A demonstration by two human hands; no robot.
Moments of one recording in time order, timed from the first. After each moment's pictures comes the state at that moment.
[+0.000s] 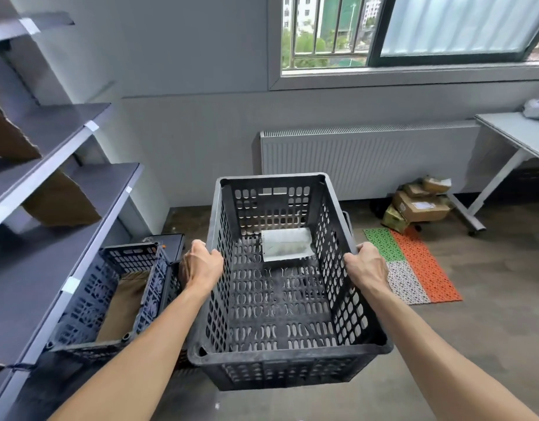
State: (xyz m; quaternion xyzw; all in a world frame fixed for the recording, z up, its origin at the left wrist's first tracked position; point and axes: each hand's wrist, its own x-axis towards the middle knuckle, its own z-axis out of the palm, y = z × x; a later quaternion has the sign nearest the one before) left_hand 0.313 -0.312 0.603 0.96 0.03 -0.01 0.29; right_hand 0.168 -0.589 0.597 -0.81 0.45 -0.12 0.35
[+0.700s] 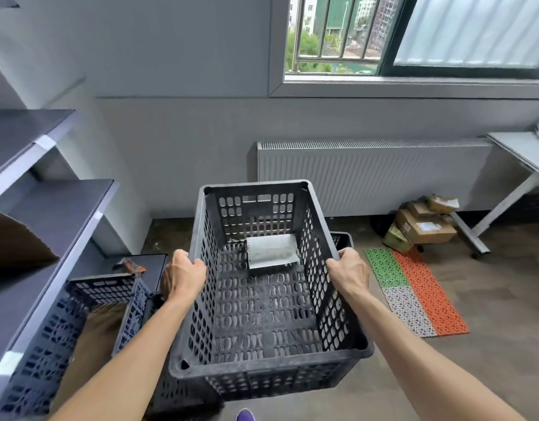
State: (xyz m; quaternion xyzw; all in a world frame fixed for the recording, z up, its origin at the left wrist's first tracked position) left_hand 0.522 -0.351 0.562 0.95 0.05 -0.01 0.30; right_hand 0.378 -0.636 0.574 -0.83 0.44 -0.11 0.32
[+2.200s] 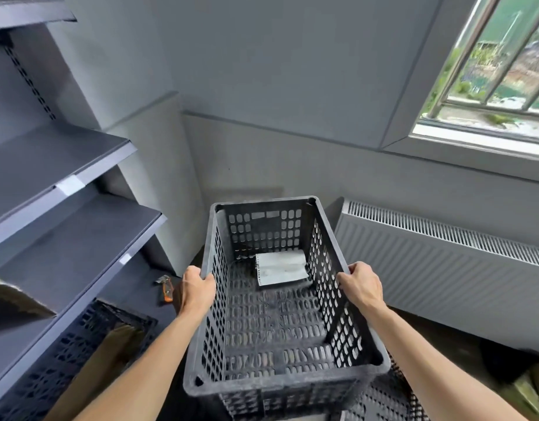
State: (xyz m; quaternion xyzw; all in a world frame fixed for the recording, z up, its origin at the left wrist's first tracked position) left_hand 0.854 -0.436 0.534 0.90 0.25 0.04 0.34; right_hand 0.844 -0.758 0.559 -0.90 0.26 0.05 0.35
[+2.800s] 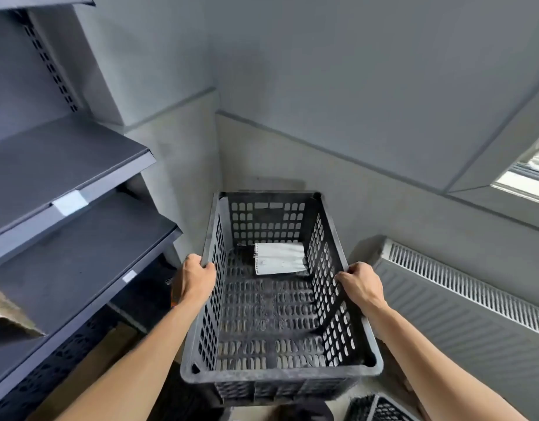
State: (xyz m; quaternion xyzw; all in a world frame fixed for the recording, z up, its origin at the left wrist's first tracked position) left_hand 1.013 -0.391 0.523 0.87 0.34 0.04 0.34; right_hand 1.042 -0.719 0.560 -0.93 0.17 0.09 0.33
